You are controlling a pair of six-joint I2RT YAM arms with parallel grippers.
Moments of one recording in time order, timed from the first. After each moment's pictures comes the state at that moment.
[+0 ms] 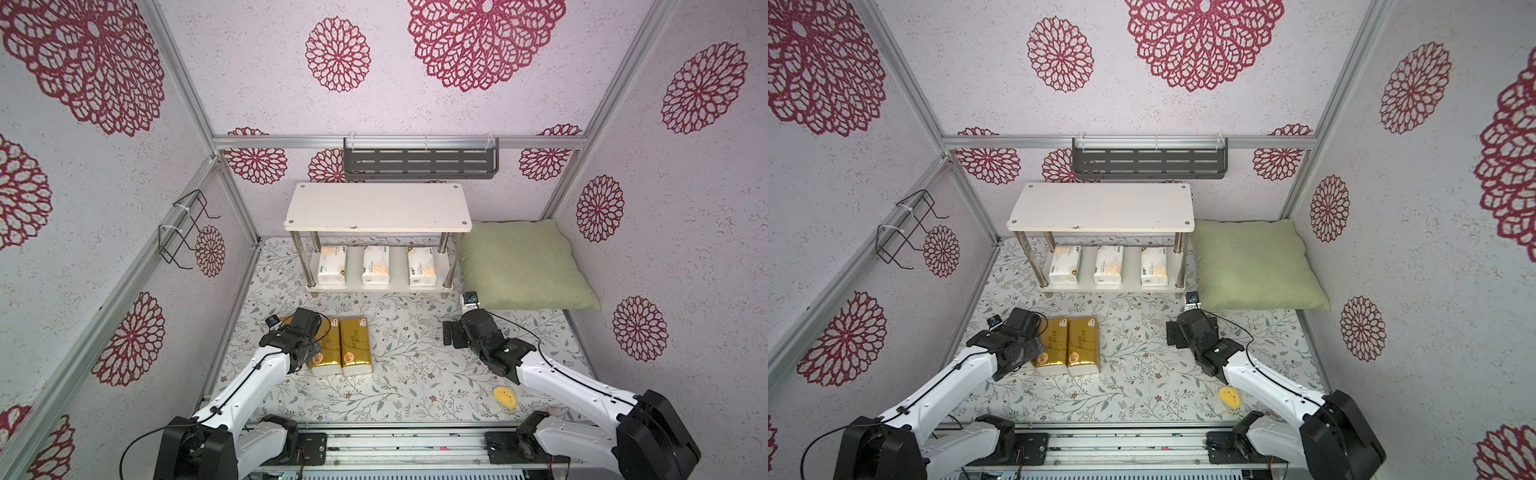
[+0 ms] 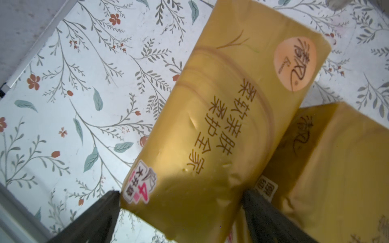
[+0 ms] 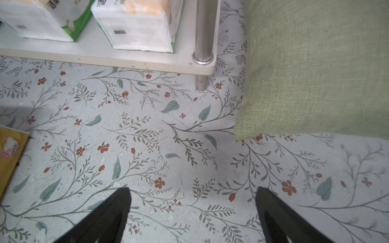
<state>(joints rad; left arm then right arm) -0.23 1.14 0.66 -0.80 -0.42 -0.88 0.67 1.14 0.60 -0.19 0.37 0.38</state>
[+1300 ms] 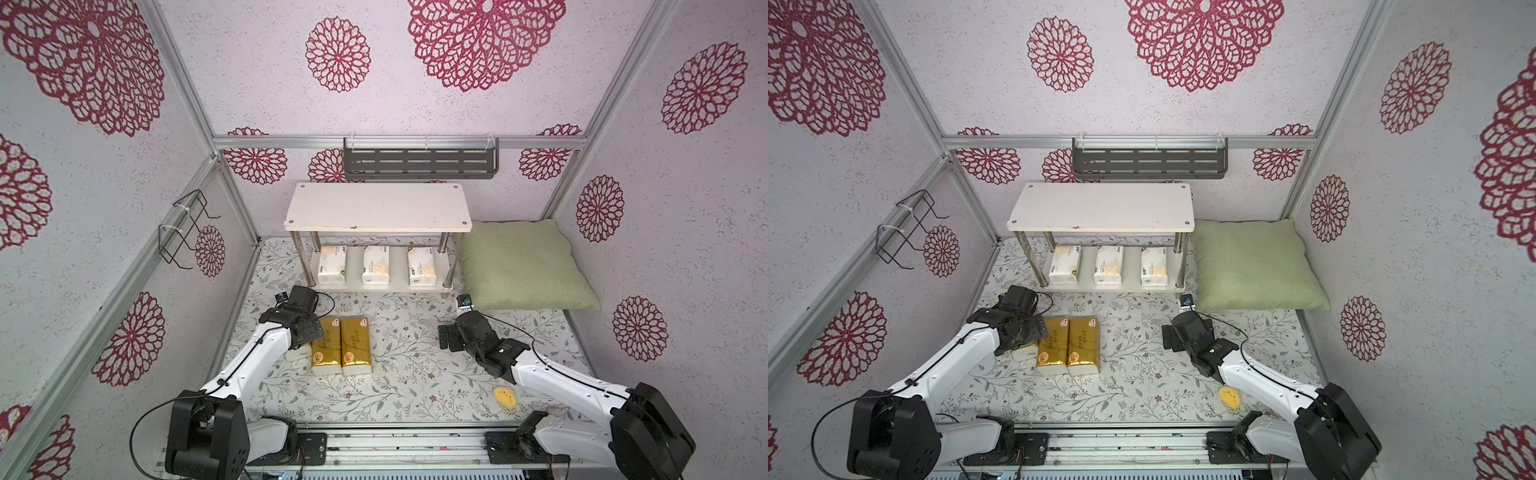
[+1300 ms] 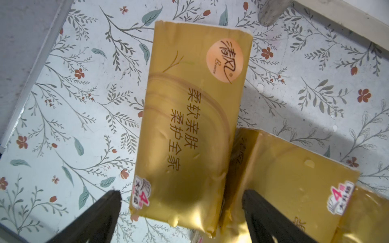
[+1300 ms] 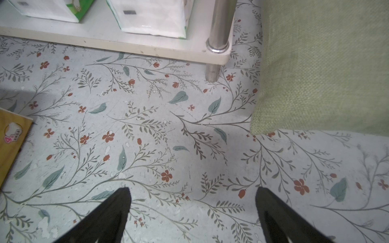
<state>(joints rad) -0.17 1.29 0.85 -0.82 -0.33 -0.63 0.71 1.18 0.60 -0.19 0.36 0.38</state>
